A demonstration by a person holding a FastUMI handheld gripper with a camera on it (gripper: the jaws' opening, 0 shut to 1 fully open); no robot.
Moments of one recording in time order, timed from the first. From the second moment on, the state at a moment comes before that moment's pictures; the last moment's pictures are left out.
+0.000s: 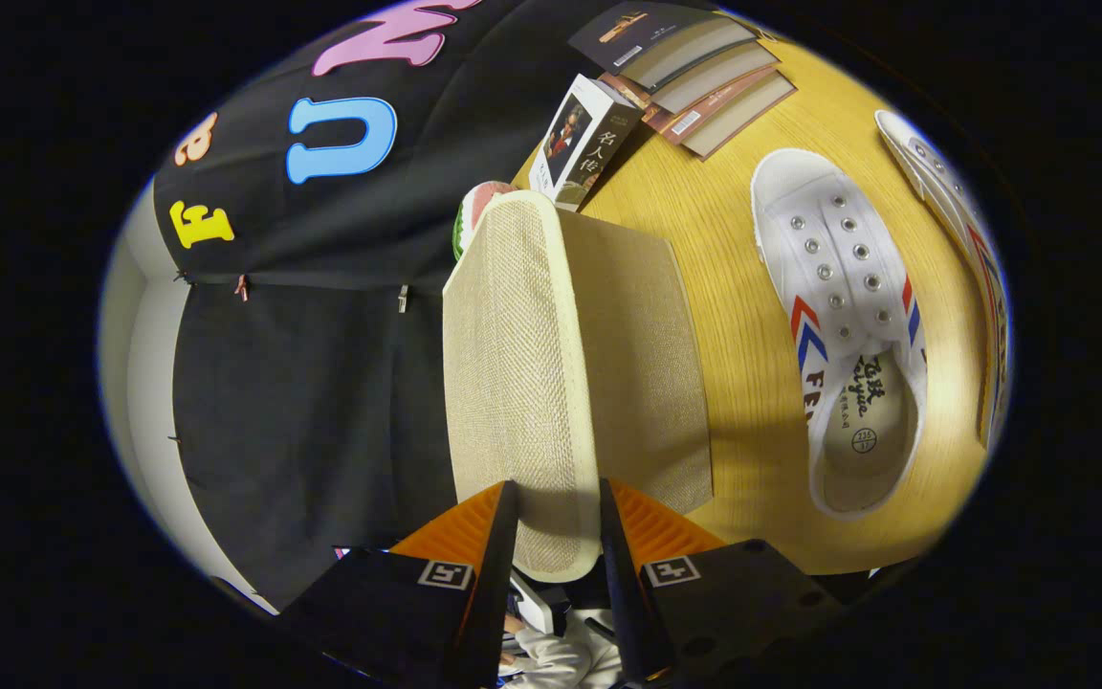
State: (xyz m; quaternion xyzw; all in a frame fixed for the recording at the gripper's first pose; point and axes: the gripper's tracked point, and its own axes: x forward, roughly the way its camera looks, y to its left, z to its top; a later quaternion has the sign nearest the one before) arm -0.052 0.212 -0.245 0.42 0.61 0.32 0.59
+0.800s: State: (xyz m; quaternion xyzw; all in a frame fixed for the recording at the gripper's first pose) arm -0.039 0.238 -0.231 0.53 0.61 0.29 0.51
